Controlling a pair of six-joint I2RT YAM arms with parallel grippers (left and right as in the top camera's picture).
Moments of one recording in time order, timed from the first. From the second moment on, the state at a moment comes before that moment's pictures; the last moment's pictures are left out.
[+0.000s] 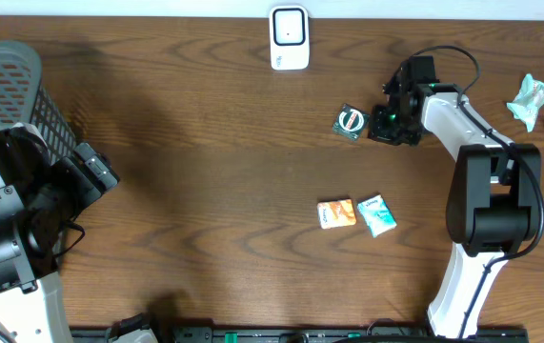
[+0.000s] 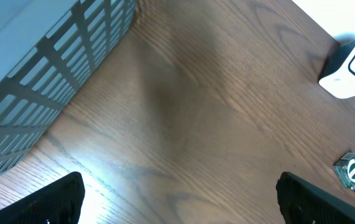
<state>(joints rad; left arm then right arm) 0.35 1.05 1.37 -1.25 0.13 -0.33 0.05 2.13 1.49 -0.70 -0.28 0.24</state>
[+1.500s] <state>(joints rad) 0.35 1.05 1.37 -1.25 0.13 -0.33 0.11 2.12 1.48 -0.70 -0.15 0.36</state>
